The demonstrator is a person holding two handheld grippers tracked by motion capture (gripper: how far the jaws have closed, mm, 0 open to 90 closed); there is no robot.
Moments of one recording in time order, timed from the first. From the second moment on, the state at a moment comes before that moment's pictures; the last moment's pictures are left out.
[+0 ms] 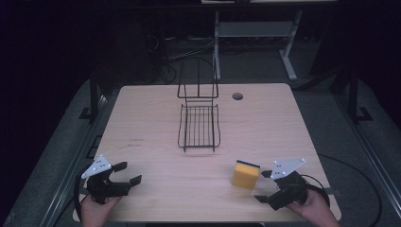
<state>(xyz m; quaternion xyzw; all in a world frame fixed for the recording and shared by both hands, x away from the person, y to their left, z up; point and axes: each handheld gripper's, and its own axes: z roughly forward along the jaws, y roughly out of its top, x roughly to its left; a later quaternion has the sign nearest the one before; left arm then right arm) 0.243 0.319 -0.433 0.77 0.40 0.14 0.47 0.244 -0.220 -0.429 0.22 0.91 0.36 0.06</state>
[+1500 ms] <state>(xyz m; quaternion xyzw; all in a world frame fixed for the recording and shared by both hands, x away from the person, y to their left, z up) 0.242 0.321 -0.432 0.77 0.40 0.14 0.47 0.280 -0.189 -0.427 0.19 0.91 0.36 0.05</state>
